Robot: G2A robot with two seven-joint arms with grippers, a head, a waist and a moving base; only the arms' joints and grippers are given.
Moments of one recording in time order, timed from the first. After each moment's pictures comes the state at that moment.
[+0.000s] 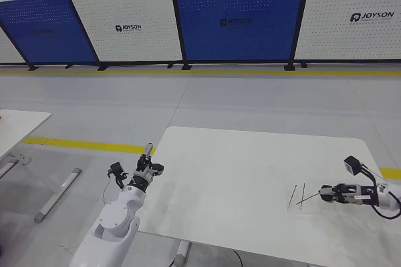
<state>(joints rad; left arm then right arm) 1.73 -1.15 -1.60 -1.80 -0.42 0.00 0.00 -0.67 -0.92 0.81 -0.62 0.46 -0.34 1.39</state>
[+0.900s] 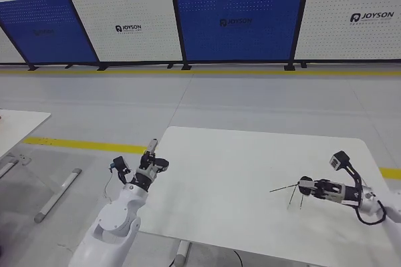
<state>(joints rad) 1.75 -1.15 -1.57 -1.93 -0.34 0.00 -0.06 -0.95 -0.90 0.97 -1.13 0.61 -0.34 1.20</state>
